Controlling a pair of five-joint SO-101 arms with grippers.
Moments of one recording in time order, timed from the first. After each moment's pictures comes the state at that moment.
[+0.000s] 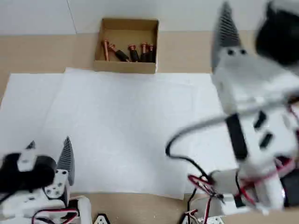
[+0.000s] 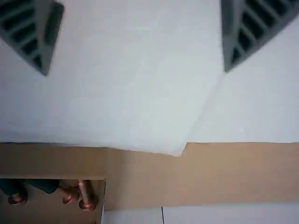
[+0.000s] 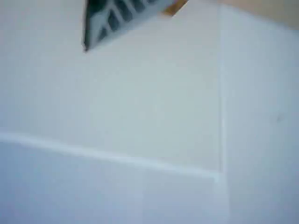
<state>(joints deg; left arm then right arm) -17.0 -94.7 30.5 91.6 -4.4 -11.5 -0.9 -94.4 96.6 0.6</state>
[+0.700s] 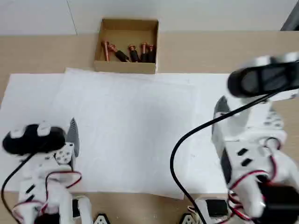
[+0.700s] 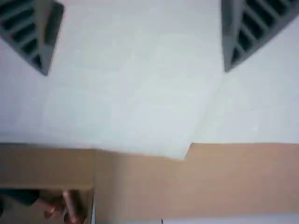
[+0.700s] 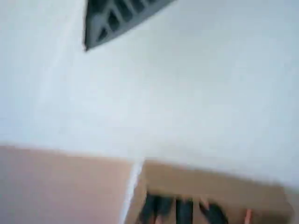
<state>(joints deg) -17.0 -103.5 67.1 65.0 -4.4 -3.1 -55.4 5.5 88.4 0.6</state>
